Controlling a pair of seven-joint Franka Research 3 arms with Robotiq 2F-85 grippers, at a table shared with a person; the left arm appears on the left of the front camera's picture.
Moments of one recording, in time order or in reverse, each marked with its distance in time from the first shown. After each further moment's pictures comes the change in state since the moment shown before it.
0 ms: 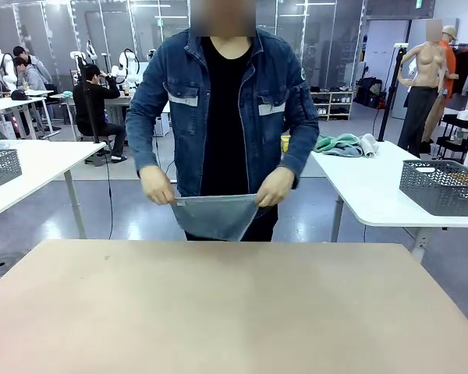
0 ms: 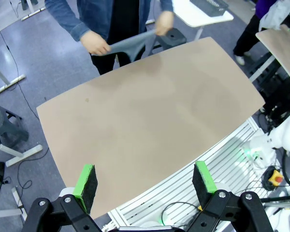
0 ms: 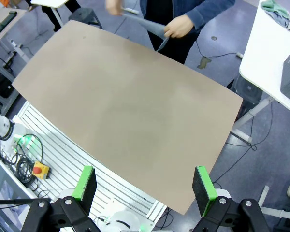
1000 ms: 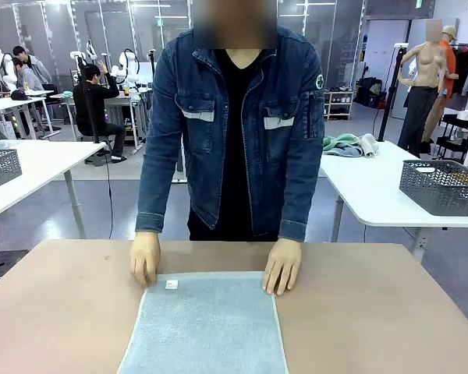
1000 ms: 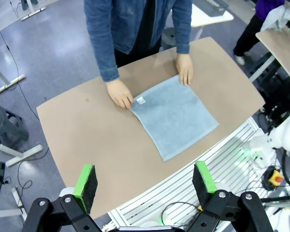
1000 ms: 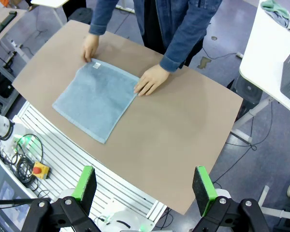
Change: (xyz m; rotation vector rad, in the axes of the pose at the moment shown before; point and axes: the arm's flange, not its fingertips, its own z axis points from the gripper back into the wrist) left arm 0.000 0.000 0.000 0.000 0.000 0.000; right arm 0.000 0.000 0.000 0.000 0.000 0.000
